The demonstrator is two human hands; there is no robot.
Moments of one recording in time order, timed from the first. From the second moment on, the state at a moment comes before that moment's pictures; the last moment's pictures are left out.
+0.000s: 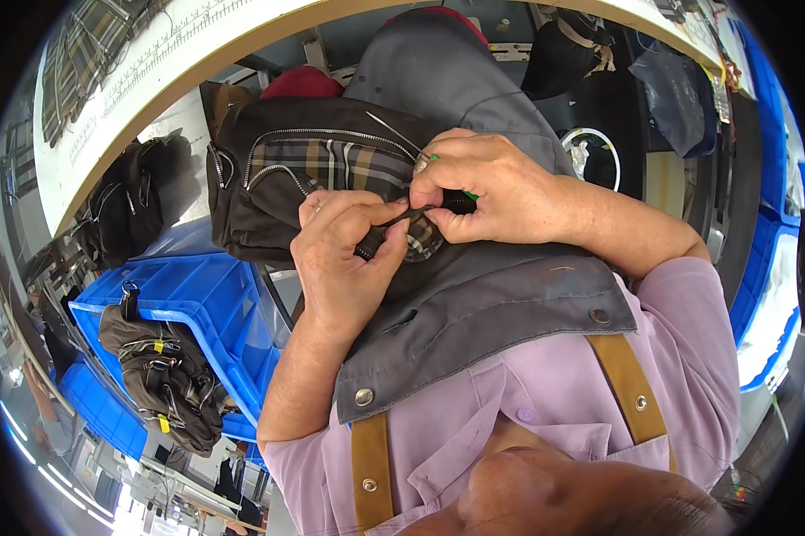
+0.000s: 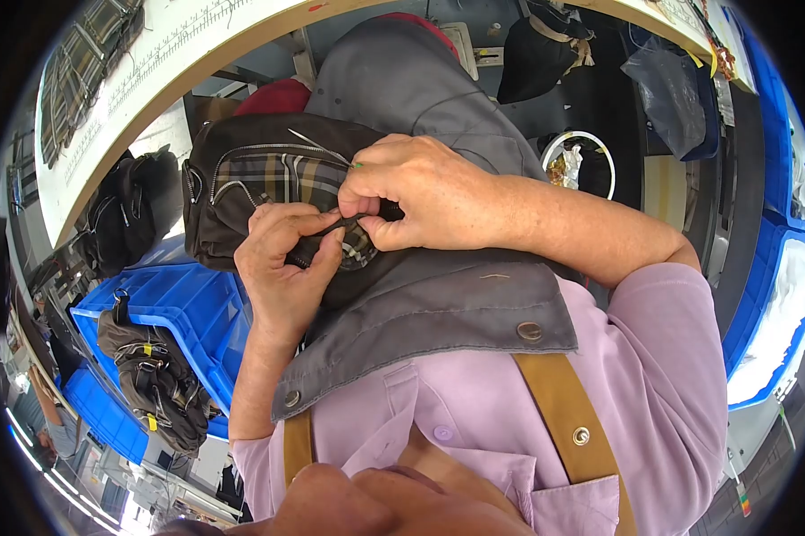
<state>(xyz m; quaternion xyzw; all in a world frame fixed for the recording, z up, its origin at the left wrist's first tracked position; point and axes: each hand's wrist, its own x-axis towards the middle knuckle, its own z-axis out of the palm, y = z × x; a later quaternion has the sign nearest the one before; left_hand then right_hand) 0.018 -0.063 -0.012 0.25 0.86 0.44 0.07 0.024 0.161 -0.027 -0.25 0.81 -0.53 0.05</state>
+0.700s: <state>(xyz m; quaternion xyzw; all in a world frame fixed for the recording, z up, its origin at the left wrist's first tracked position) 0.009 -0.062 -0.006 0.25 0.85 0.43 0.16 0.008 0.172 -0.025 -0.17 0.72 -0.63 0.22</state>
